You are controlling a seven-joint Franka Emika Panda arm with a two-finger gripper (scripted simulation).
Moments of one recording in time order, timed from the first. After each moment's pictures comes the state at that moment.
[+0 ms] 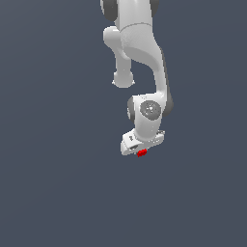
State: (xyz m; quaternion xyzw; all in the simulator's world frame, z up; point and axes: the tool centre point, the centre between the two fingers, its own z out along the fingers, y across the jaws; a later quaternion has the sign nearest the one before) arm 0.022 0.085 0.042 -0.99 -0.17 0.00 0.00
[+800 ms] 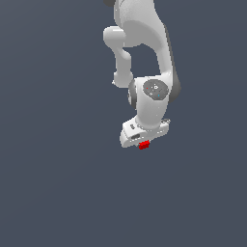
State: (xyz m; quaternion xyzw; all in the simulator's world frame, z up) arm 0.024 0.085 0.119 -0.99 -0.17 0.00 0.00
